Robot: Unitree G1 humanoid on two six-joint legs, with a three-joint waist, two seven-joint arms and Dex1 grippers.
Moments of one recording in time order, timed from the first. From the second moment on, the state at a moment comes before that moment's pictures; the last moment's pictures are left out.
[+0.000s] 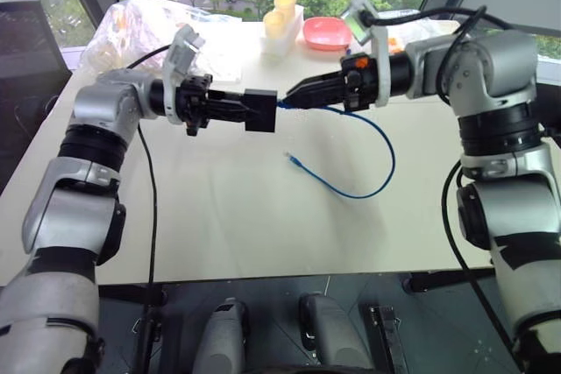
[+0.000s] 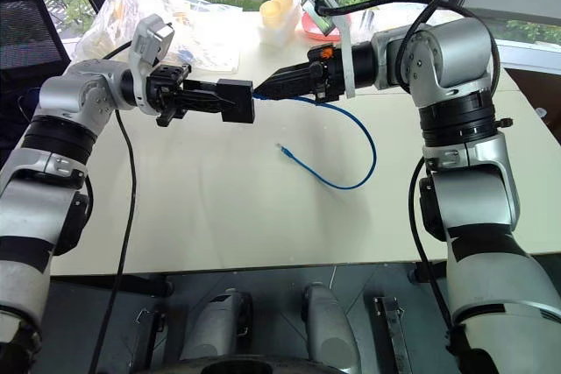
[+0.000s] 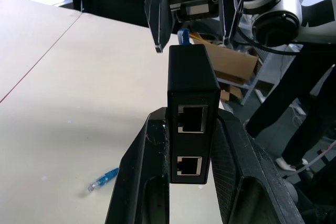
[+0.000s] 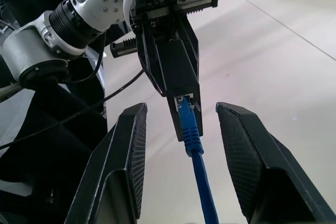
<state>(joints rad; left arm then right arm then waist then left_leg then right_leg) -1.18 0.65 -0.30 0.78 -0.64 0.40 -1.61 -1.27 -0.56 0.18 0.35 0.56 1.17 1.22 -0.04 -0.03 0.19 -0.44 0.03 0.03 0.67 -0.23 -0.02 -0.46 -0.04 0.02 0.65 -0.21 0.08</state>
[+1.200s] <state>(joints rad) -1.18 0.65 -0.27 0.77 -0.64 0.41 -1.61 -1.27 -0.53 0.16 0.39 0.56 1.16 1.22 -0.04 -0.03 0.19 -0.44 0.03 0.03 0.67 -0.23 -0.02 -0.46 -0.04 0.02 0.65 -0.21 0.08</state>
